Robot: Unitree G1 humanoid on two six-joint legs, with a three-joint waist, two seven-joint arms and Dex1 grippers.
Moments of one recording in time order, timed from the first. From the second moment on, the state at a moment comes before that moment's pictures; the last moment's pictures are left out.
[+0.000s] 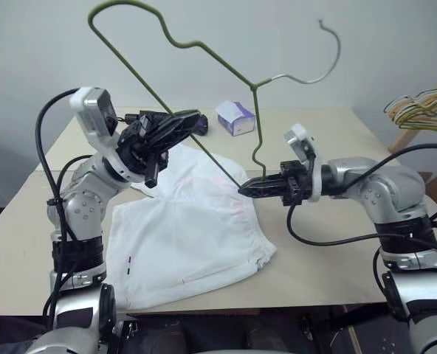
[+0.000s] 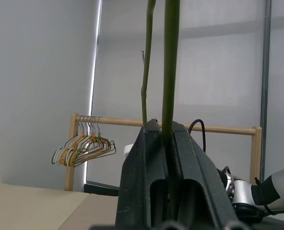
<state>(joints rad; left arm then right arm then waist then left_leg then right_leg) -0.61 0.40 0.25 -0.10 -1.02 0.61 -1.04 -0.75 -0.65 0.14 -0.02 0.75 0.96 1.16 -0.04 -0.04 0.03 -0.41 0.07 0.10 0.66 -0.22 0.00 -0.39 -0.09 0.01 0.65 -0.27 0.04</state>
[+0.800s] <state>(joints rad) -0.50 0.48 0.16 -0.05 -0.79 0.60 -0.94 -0.69 -0.63 -0.11 -0.04 0.88 1.11 0.95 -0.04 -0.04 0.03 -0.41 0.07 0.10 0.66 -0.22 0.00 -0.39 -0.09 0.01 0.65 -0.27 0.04</state>
